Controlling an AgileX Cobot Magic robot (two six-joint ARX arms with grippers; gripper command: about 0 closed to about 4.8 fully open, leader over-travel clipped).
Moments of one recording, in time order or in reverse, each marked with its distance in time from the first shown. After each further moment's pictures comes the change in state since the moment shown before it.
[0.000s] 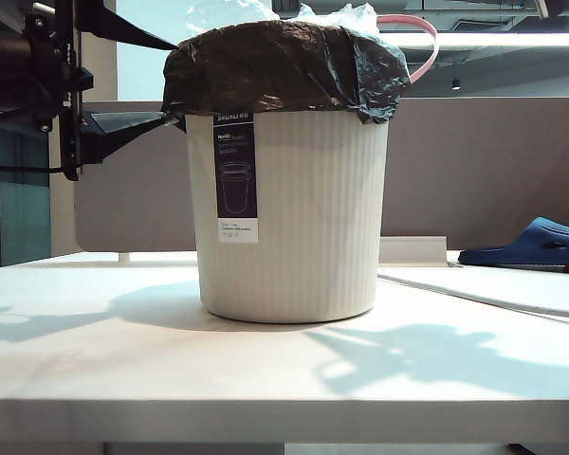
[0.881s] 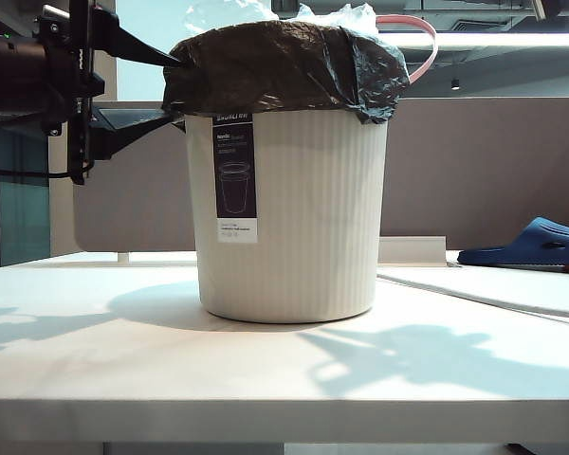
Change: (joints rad) left arm -0.043 0.000 0.000 -0.031 -0.080 0.045; right arm 0.016 0.000 -0.002 0.002 0.006 0.022
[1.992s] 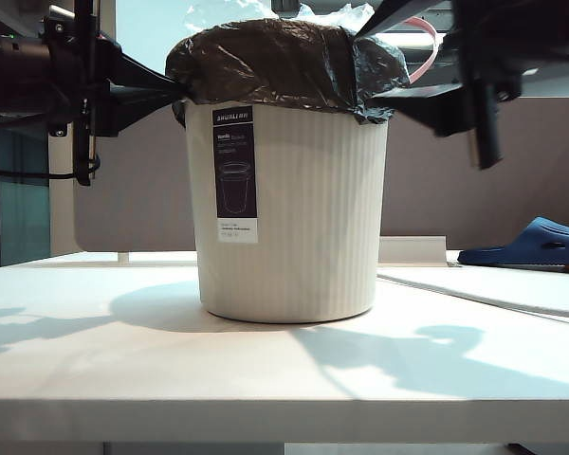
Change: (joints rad) left arm -0.017 0.005 0.000 0.002 0.015 0.003; right arm 0.160 0.272 -0.301 0.701 0.300 0.713
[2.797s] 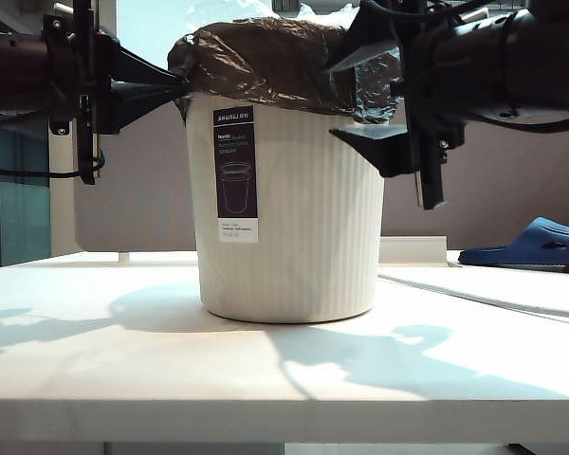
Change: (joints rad) left arm 0.000 0.000 0.000 0.007 0.064 -0.016; right arm 0.085 0.267 0.001 0.343 0.124 0.029
